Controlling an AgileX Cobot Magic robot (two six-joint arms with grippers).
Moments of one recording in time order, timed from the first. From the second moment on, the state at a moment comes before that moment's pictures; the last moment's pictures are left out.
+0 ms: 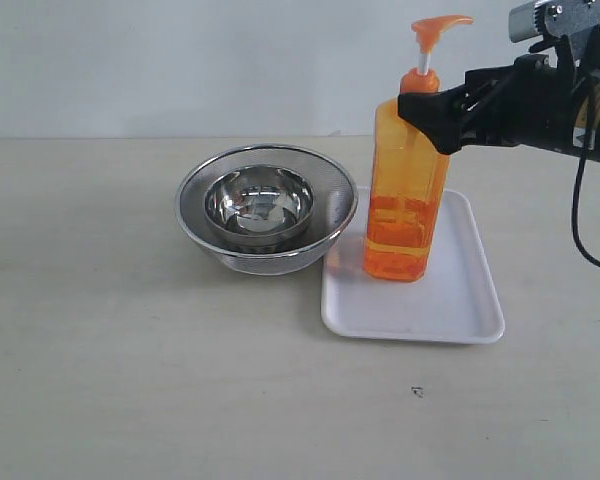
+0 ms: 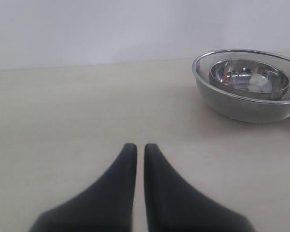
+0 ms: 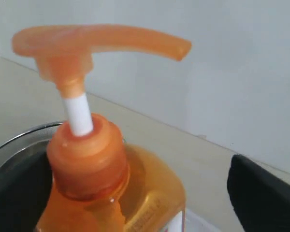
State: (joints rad) left arm -0.05 0.00 0.00 -0.15 0.31 0.18; right arm 0.08 1.69 -0.88 -0.95 -0.76 0.71
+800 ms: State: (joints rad) left arm -0.05 0.00 0.00 -0.15 0.31 0.18; right arm 0.08 1.45 -0.84 -1.47 -0.57 1.25
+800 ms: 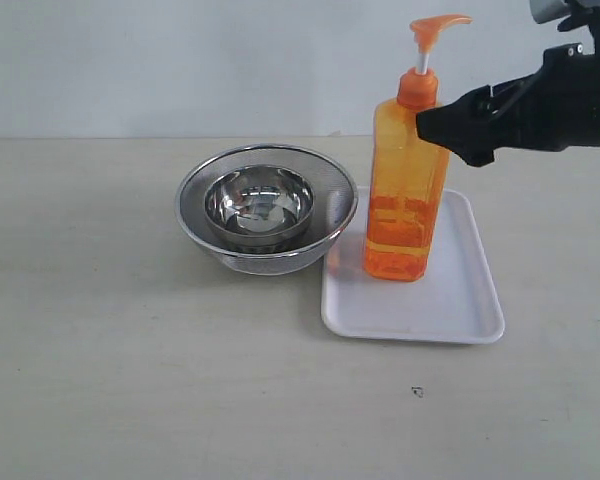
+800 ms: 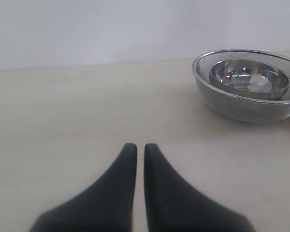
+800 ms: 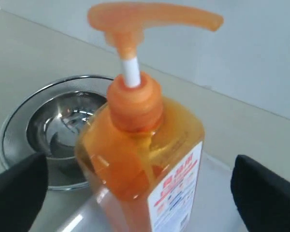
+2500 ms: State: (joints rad) left arm -0.05 0.00 0.00 -0.15 0.31 0.18; right arm 0.08 0.50 -0.25 -1.70 -0.56 1.63
